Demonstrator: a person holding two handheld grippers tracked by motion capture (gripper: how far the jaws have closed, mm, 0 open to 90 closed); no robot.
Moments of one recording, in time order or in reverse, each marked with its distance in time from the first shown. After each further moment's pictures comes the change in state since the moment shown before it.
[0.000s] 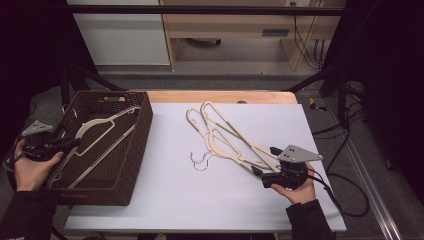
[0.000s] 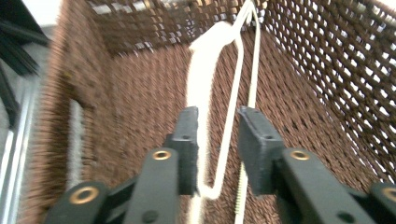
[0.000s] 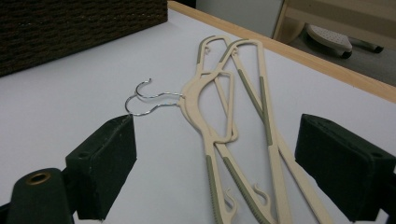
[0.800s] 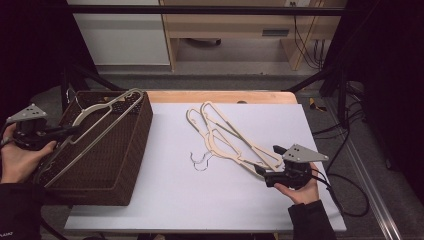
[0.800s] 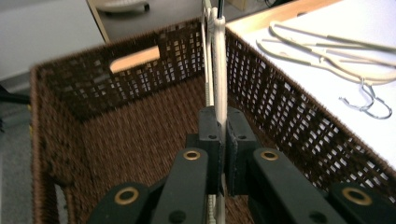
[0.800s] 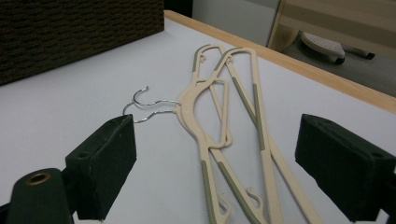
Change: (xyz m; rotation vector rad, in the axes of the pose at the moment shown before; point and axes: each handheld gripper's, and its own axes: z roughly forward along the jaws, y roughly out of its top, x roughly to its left) left arm -0.020 0.051 -0.025 -0.012 -0.163 0.143; right arm -0.002 0.003 -0.009 -0.028 -0.014 0.004
